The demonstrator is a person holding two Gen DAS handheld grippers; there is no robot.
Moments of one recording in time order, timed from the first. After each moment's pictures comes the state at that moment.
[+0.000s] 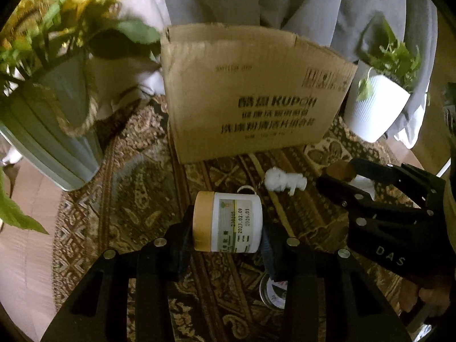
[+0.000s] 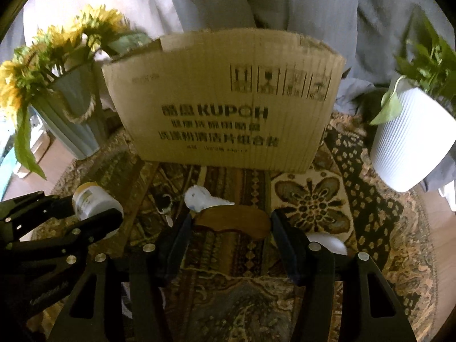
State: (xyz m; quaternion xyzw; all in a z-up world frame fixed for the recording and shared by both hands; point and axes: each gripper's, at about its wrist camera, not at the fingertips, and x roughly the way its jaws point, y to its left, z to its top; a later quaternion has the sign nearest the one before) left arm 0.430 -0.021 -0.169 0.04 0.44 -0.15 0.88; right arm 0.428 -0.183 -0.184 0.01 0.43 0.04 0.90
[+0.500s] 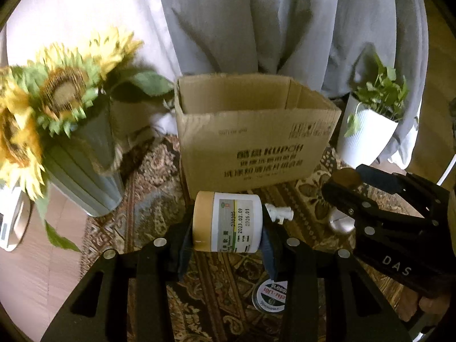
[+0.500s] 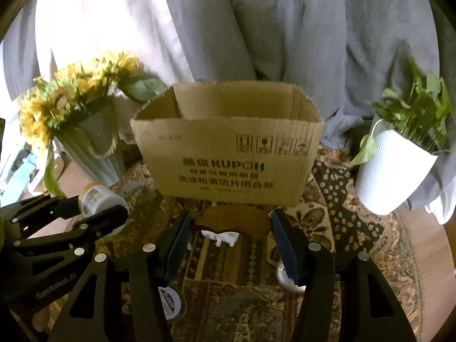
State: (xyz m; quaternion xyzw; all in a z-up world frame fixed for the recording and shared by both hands) left arm 0.413 -0.019 -0.113 0.04 0.38 -0.13 0.91; right arm 0.405 -0.182 -0.129 0.01 0.37 0.04 0.93
